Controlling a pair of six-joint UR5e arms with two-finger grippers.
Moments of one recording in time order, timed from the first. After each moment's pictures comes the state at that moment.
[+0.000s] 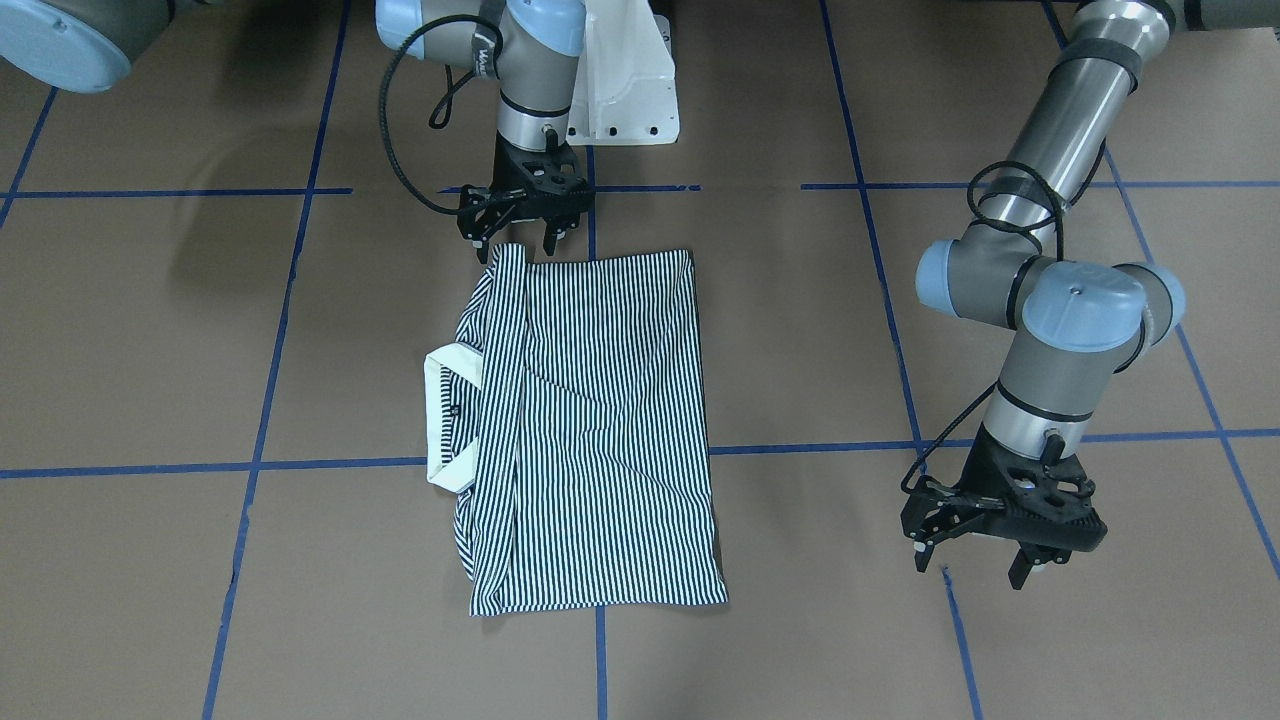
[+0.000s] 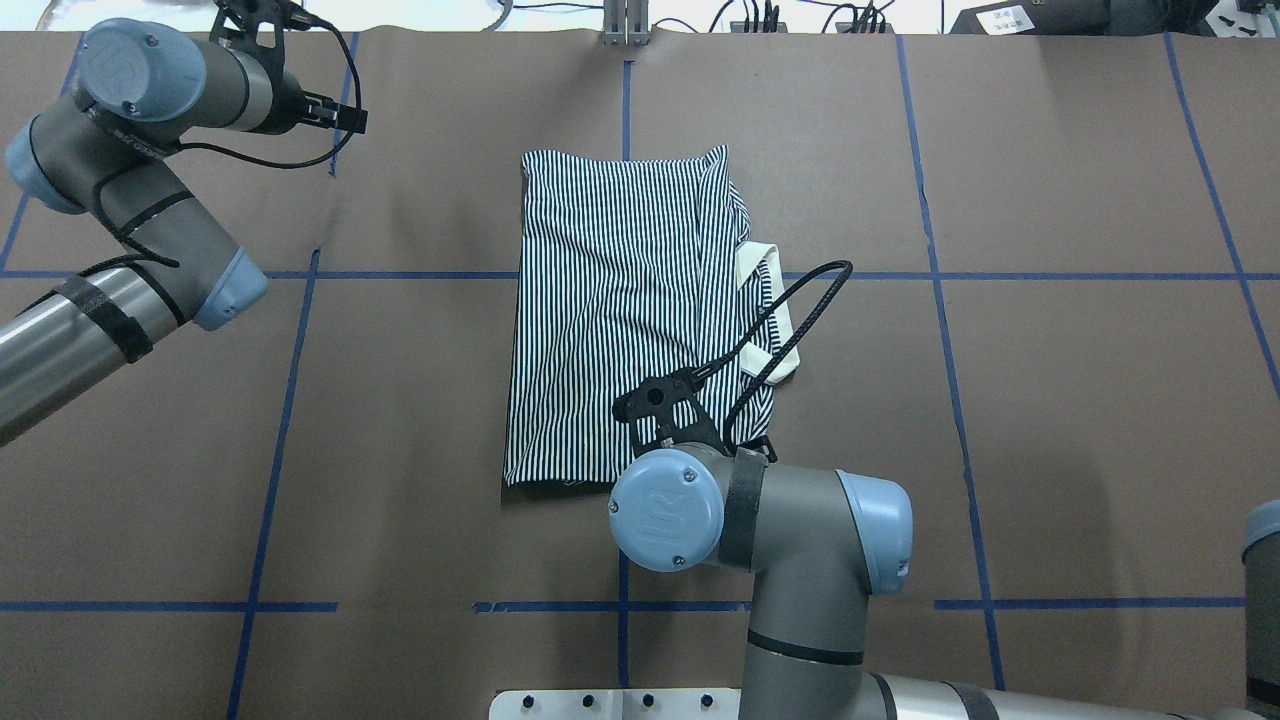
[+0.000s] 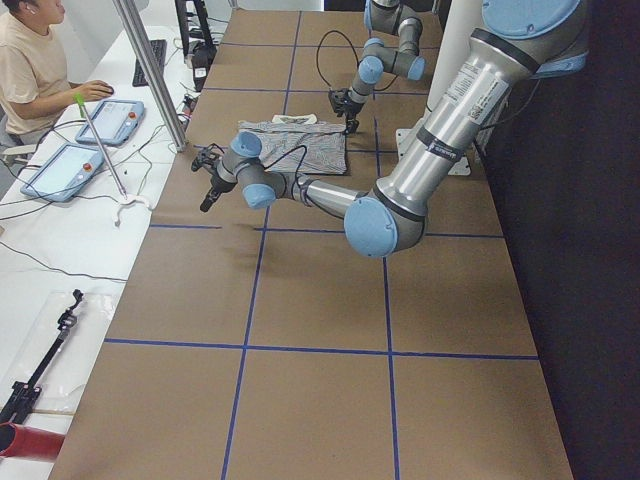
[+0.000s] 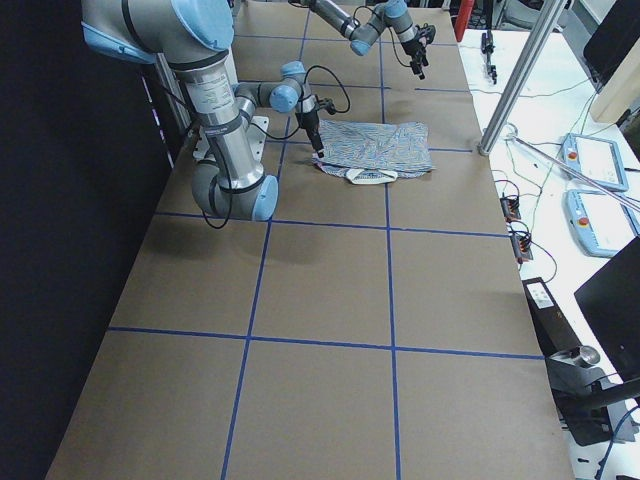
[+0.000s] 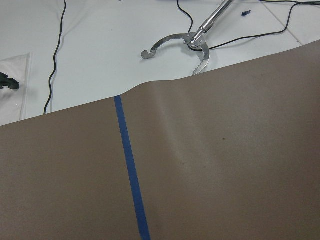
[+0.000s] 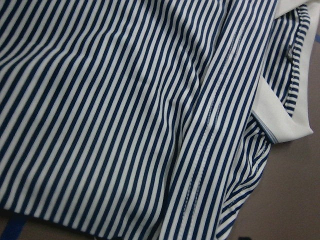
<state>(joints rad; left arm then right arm) -0.94 -2.18 -1.15 -2.39 -1.74 -0.71 0.24 -0.93 1.77 -1.83 1.40 1.01</state>
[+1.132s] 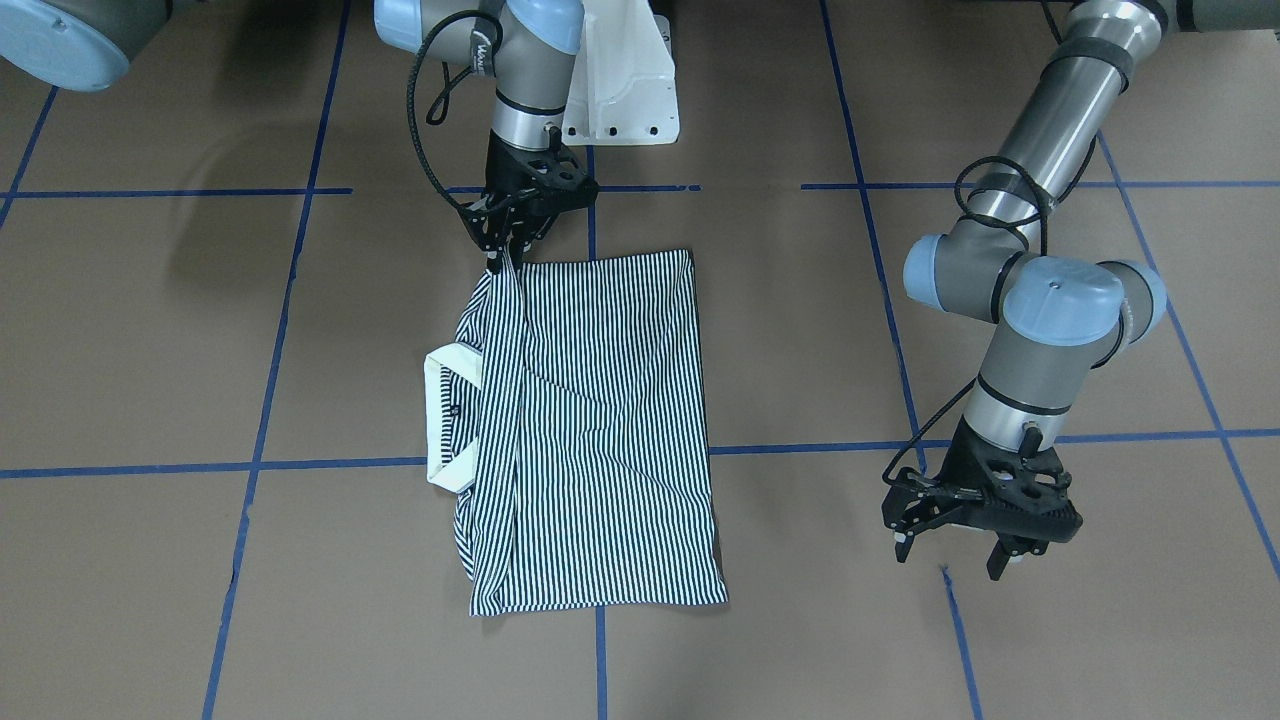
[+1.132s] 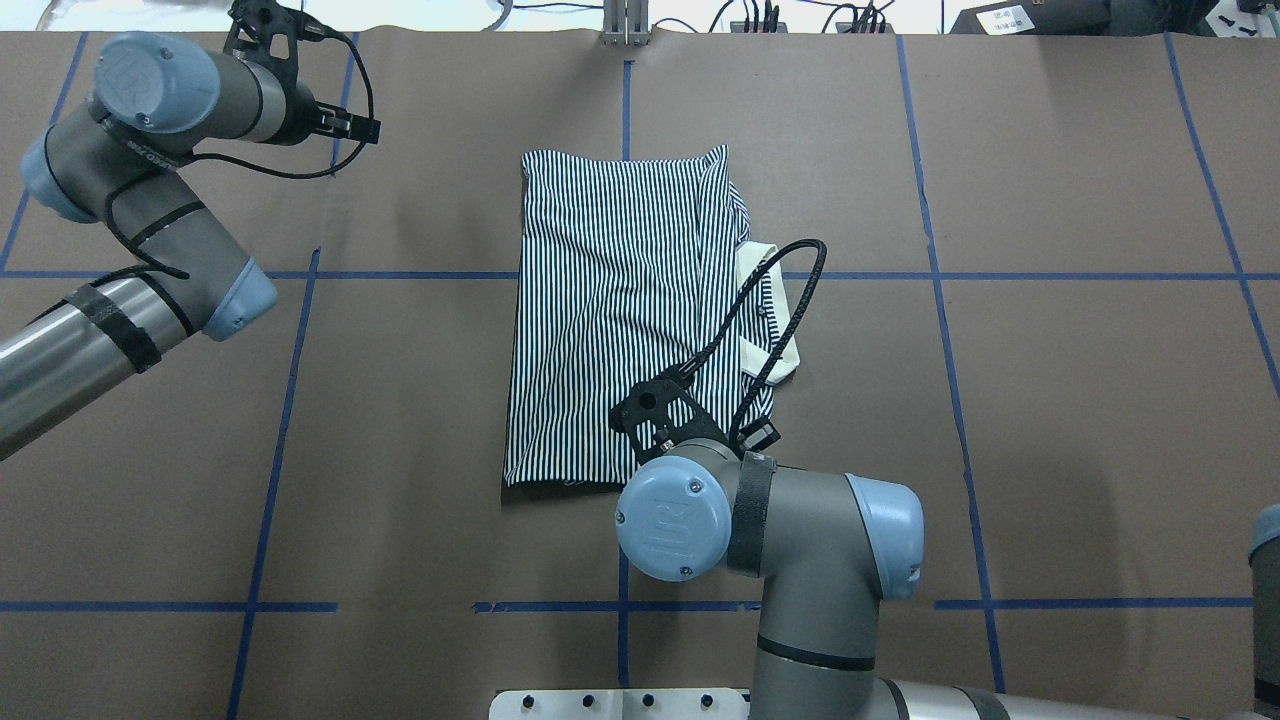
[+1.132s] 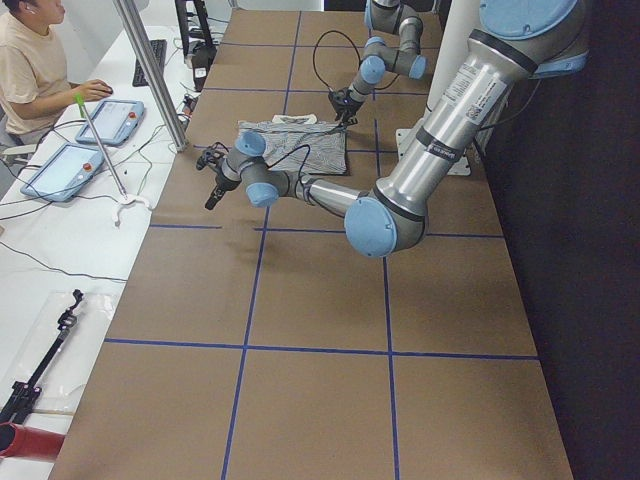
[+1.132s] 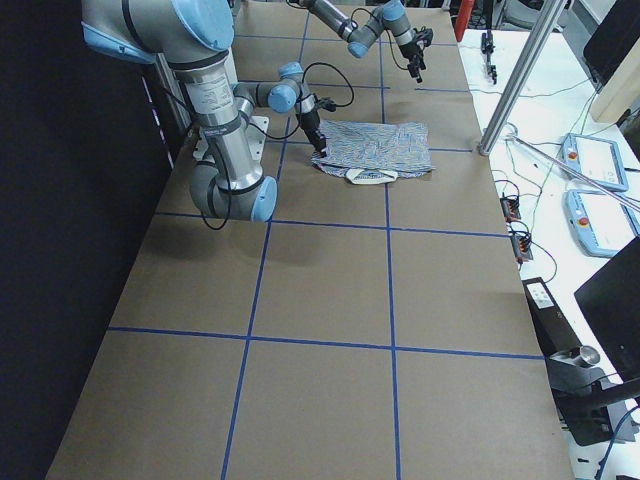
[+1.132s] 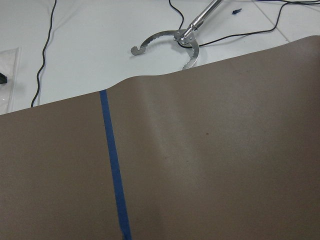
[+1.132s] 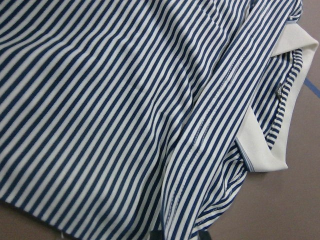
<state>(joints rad) -0.92 -2.18 -1.16 -2.39 -1.74 -0.74 0.24 -0.95 1.80 -1.86 1.33 0.84</state>
